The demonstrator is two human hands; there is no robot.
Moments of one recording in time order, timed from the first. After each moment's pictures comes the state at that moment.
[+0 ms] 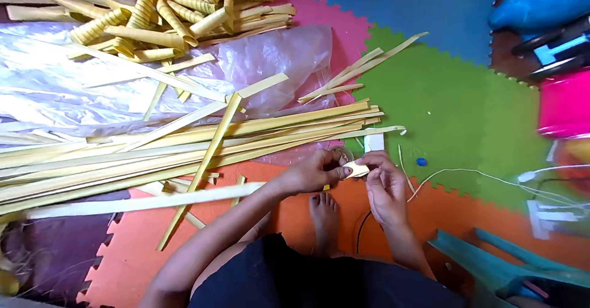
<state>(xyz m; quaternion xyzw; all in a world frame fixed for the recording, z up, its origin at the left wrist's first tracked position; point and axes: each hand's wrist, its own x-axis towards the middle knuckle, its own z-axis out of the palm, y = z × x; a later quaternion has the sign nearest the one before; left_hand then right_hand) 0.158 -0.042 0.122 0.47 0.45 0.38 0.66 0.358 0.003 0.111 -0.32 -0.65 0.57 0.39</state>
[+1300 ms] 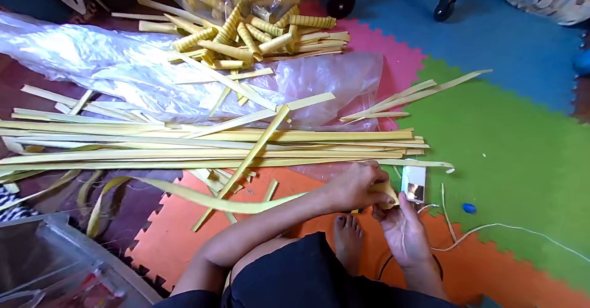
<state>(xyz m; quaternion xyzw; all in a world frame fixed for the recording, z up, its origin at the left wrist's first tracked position) 0.160 -0.041 0.118 0.64 0.52 0.38 0.41 0.349 -0.023 0.100 -0.44 -0.36 0.76 0.31</state>
